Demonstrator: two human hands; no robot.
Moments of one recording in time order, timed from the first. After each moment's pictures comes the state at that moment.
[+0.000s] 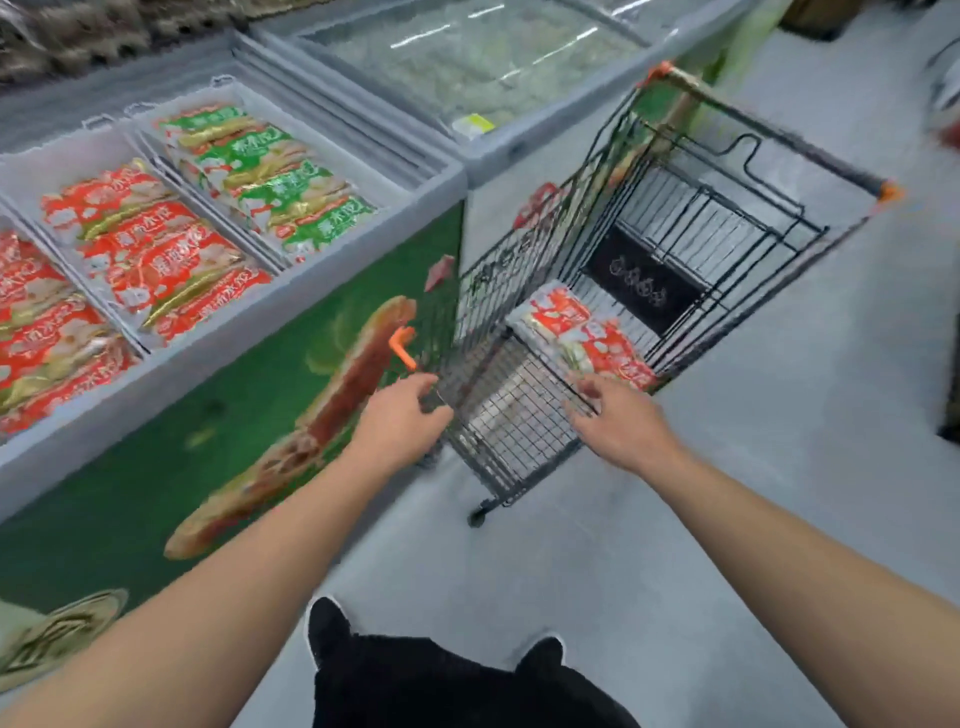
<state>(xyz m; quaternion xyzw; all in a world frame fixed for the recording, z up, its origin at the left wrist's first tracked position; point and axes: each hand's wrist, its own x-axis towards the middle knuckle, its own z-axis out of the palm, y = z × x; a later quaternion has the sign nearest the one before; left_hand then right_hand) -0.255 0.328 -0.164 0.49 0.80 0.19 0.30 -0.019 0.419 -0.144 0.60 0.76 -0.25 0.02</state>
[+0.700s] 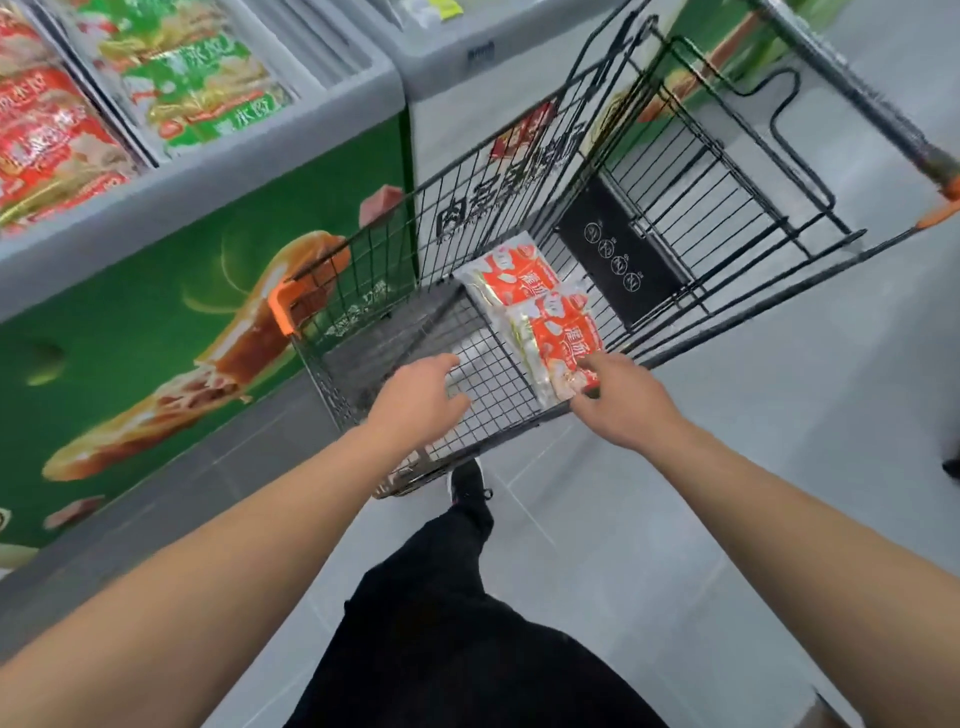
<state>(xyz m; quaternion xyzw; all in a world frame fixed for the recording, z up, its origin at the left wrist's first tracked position) -0.081 0.497 -0.237 0.50 0.79 0.09 0.34 0.131 0.609 -0.198 0.52 0.82 -0.22 0.13</state>
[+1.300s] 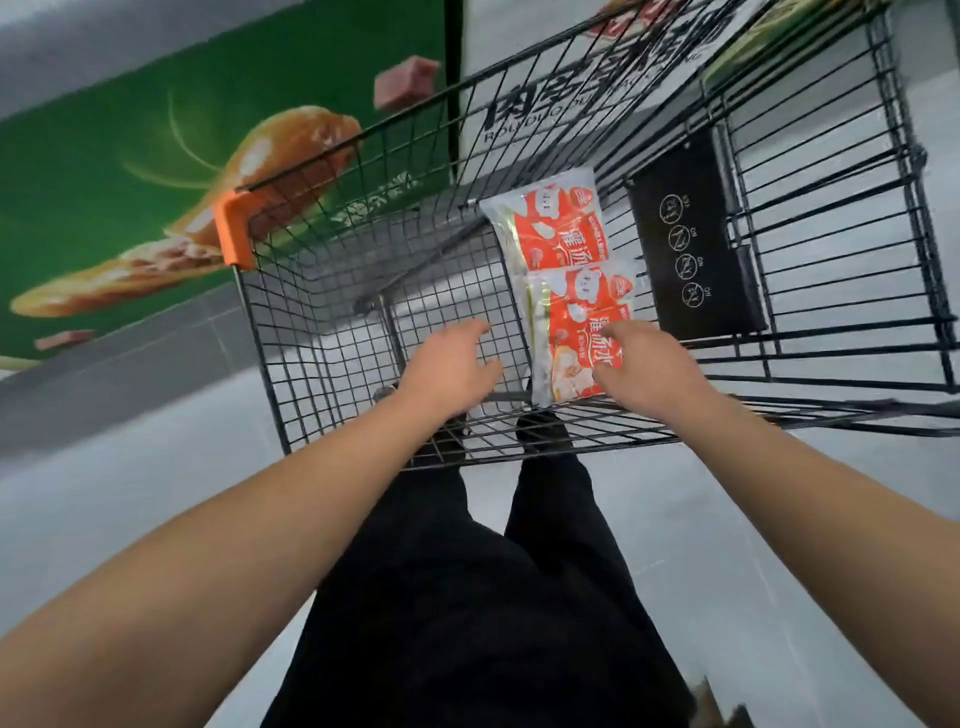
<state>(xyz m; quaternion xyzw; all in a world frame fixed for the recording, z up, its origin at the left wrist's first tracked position) -0.059 0.636 -0.300 0.34 0.83 0.11 0.43 0.099 0.798 -0.266 0.40 0.84 -0.25 0.27</state>
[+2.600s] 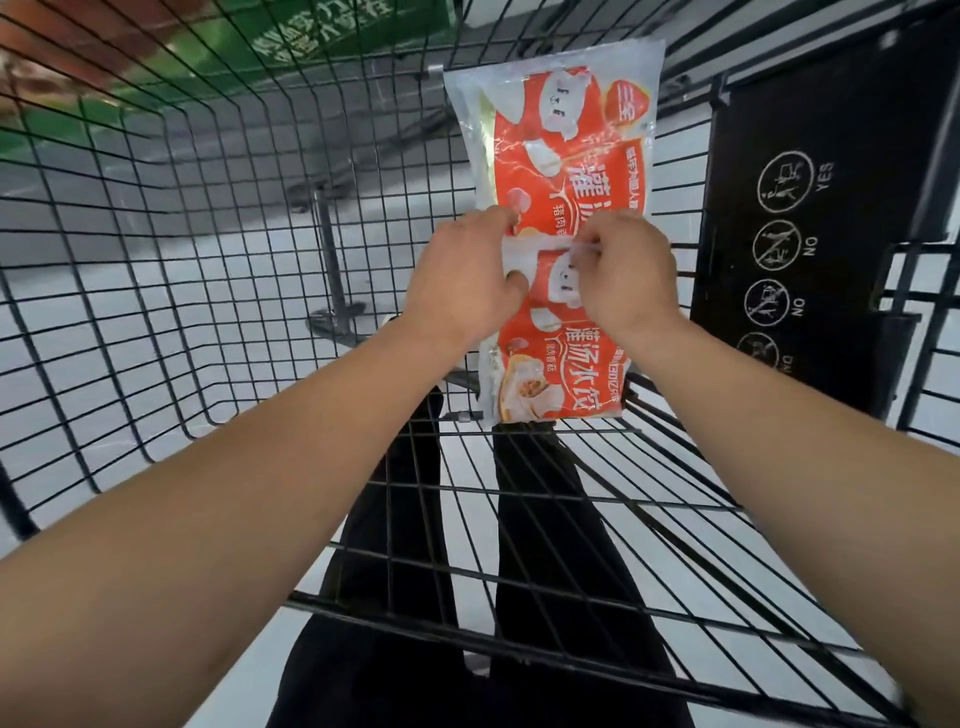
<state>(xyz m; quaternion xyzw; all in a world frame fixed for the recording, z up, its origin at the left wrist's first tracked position) -0.049 0.788 -0.480 0.27 0.87 0.19 0.37 0.038 0.927 -0.486 0.35 0.87 -0.29 0.20</state>
